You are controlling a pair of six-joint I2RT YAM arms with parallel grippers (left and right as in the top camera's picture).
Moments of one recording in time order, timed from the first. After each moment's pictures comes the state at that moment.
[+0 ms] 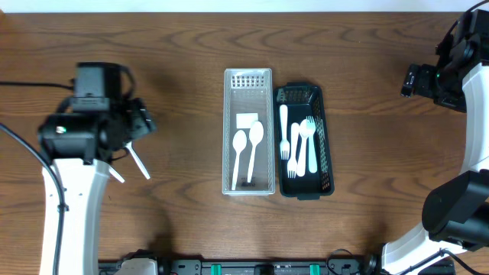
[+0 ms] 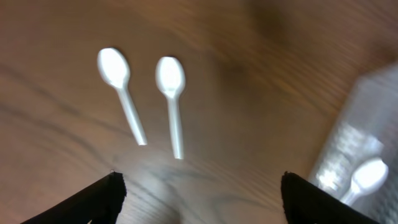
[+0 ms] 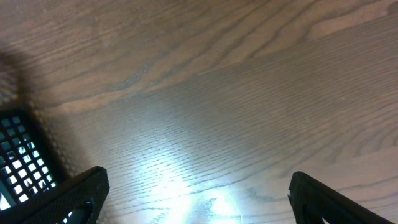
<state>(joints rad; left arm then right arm) 0.02 1.29 1.41 -1.24 -0.20 -0.45 -0.26 1.83 1.77 -1.26 0.04 0.09</state>
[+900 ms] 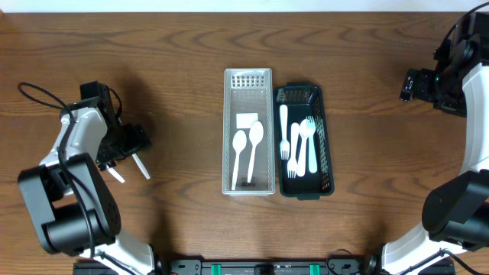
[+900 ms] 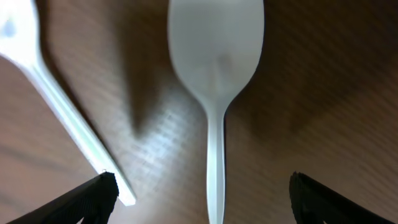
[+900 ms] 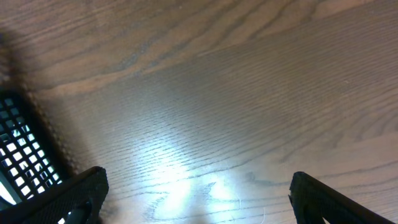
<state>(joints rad) 0.29 1.82 1.13 -0.88 0.00 -0.25 -0.26 1.83 1.77 -1.32 0.04 0.09</state>
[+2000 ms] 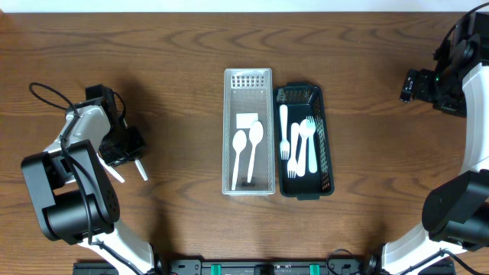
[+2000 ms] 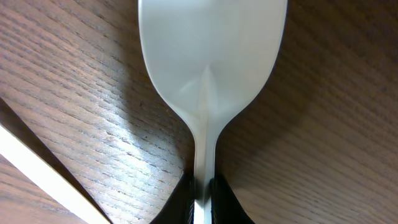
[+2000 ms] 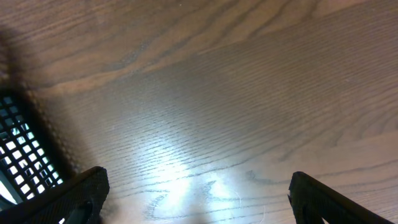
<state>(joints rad) 0.29 1.89 1.14 -0.86 0.03 -0.23 -0.26 1.83 1.77 -1.32 0.04 0.09</state>
